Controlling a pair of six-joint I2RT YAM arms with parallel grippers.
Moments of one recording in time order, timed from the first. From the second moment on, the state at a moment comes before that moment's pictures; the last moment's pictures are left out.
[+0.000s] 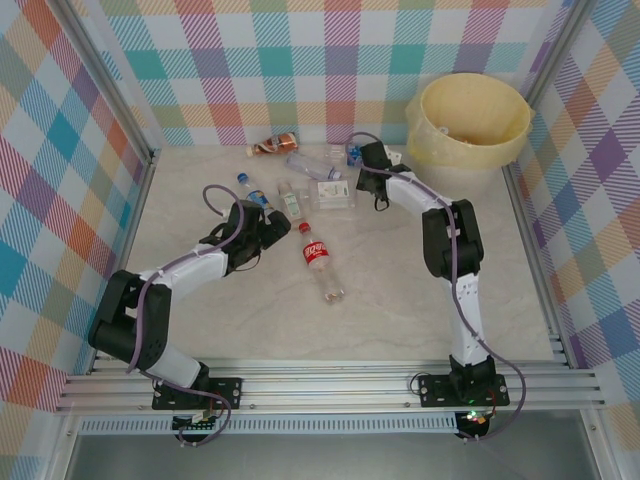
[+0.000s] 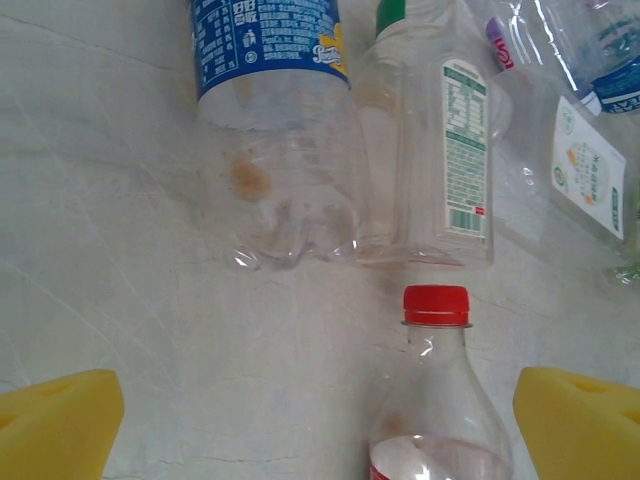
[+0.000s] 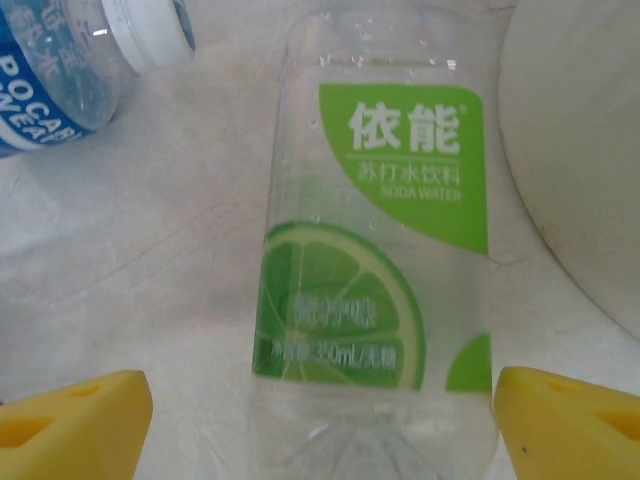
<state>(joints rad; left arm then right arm) -0.38 1.53 0.86 -0.11 -0.05 -0.92 0.37 2.32 1.90 -0.53 0.39 0.56</state>
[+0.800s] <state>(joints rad) -0.36 1.56 0.86 -0.11 -0.05 -0.92 0.34 2.41 1.96 -0.63 0.32 0.59</state>
